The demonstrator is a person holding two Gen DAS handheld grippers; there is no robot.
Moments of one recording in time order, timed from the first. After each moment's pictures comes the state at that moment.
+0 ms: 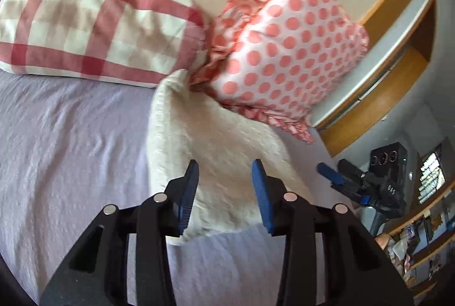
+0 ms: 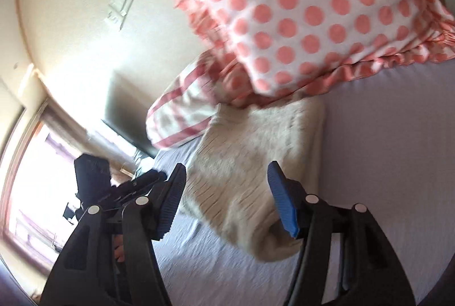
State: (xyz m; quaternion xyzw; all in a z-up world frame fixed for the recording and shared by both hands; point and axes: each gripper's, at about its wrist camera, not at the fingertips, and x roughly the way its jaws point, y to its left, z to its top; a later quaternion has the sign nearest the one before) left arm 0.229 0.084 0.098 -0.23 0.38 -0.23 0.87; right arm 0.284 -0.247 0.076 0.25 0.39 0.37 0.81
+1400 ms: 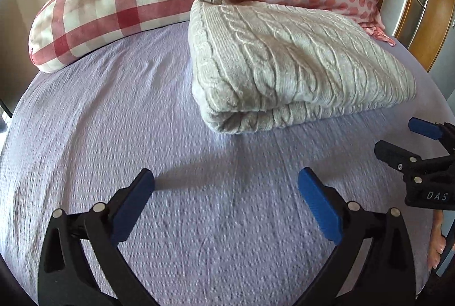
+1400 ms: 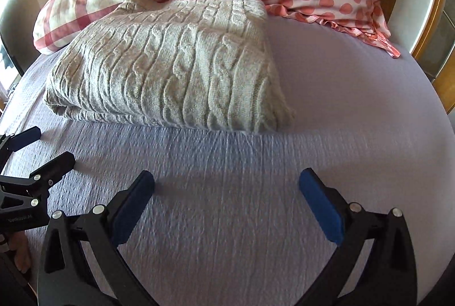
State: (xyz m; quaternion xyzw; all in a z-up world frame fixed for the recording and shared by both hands) left arm 0.175 0.037 0.007 0.03 0.47 -0.04 0.88; right arm 0.211 -0.169 -0.003 -0.03 0.48 0.08 0.87
